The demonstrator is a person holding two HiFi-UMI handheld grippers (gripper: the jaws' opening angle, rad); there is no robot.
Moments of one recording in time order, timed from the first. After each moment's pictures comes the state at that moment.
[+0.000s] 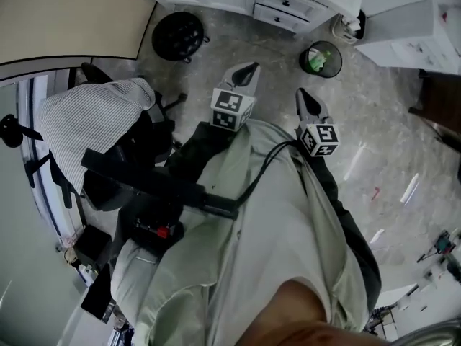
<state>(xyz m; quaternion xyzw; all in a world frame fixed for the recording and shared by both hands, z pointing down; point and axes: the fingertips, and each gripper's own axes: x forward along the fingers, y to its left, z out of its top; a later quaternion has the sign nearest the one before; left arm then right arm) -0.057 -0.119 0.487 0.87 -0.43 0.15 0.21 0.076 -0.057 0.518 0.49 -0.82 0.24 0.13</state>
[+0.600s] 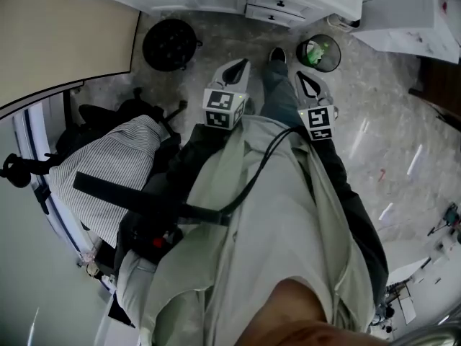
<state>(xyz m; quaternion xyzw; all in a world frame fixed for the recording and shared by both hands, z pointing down) -0.093 -0.197 0.514 0.86 -0.42 0.16 0.25 0.049 -0.156 0.535 0.45 -0.83 0.08 0.32</state>
